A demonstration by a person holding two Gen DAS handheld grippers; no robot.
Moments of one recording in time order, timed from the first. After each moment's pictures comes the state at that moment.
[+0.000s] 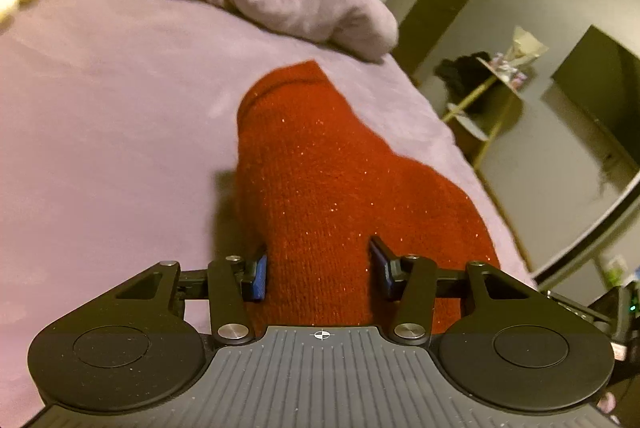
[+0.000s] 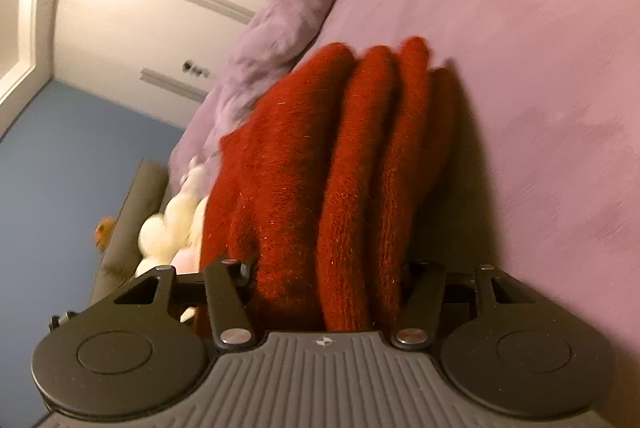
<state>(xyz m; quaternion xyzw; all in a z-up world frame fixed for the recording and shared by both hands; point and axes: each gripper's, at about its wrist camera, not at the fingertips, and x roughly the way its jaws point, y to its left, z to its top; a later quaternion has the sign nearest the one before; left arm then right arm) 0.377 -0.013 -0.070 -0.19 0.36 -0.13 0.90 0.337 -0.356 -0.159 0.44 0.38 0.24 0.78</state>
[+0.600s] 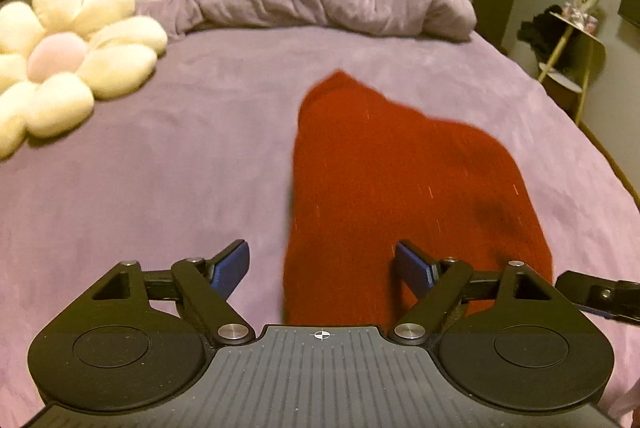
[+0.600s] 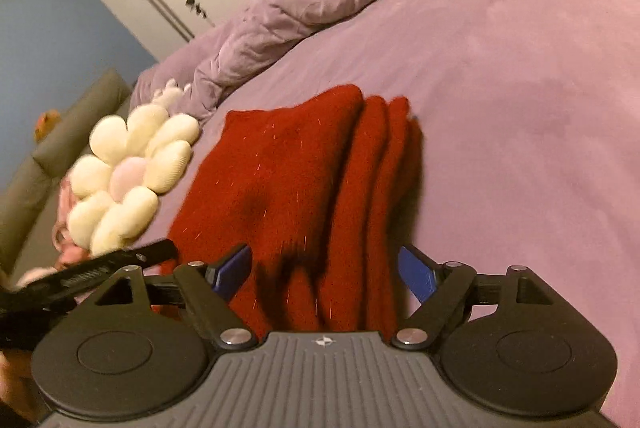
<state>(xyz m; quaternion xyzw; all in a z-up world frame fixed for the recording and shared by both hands) 0.252 0.048 -0.046 -0.05 0.38 0.01 0.92 0.186 -0.265 -0.093 0.28 0.38 0.17 0.86</state>
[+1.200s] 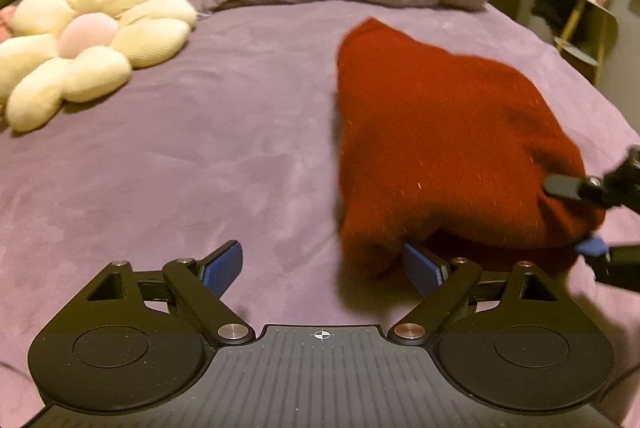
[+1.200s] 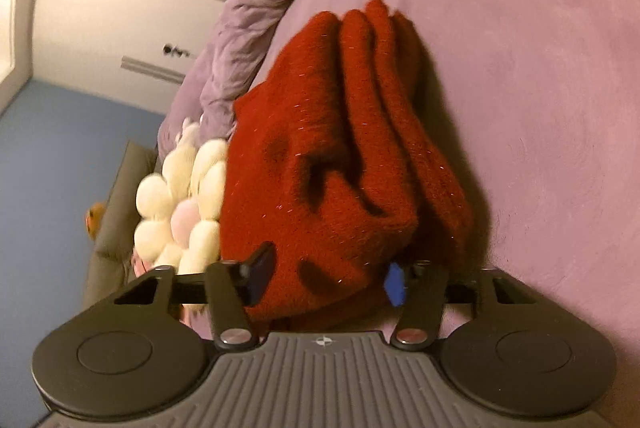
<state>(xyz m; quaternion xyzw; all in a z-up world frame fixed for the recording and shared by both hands) 0.192 0.067 -0.078 -0.01 0.40 0.03 0.92 0.183 -0.242 -0.148 0.48 0.41 0.17 0.76</state>
